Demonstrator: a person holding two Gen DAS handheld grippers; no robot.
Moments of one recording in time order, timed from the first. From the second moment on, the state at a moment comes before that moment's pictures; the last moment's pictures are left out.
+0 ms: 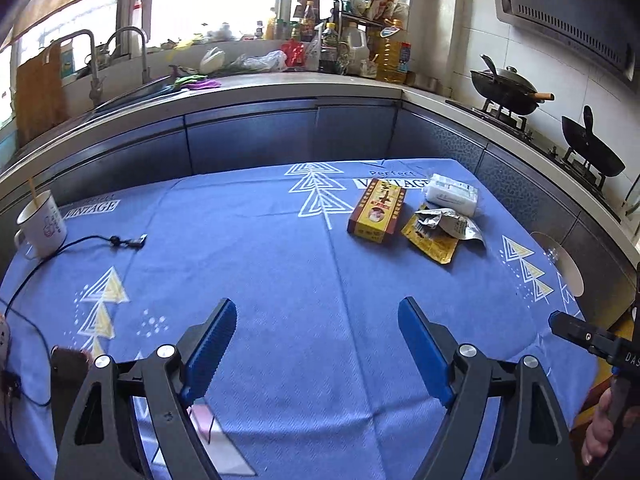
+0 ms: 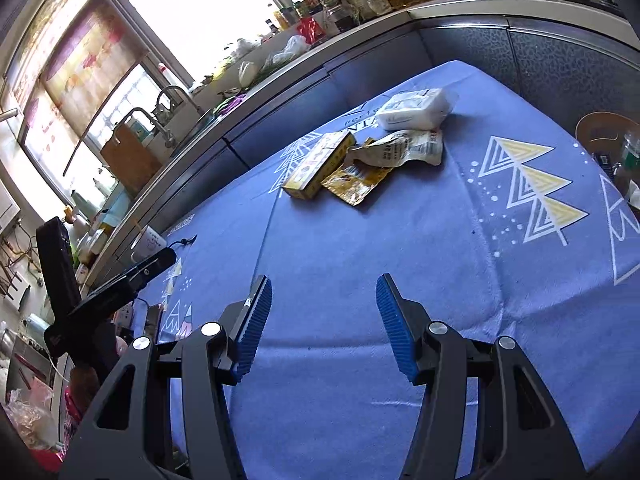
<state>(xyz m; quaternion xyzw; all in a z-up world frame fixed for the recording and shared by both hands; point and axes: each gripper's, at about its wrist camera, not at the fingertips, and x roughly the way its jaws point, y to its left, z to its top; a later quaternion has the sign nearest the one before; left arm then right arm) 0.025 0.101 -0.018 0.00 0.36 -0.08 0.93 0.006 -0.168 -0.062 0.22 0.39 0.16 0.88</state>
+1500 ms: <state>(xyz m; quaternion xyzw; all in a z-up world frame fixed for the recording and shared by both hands) 0.180 0.042 -0.070 -0.04 0.42 -0.12 0.90 0.166 -0.219 -0.143 0.44 0.41 0.11 0.79</state>
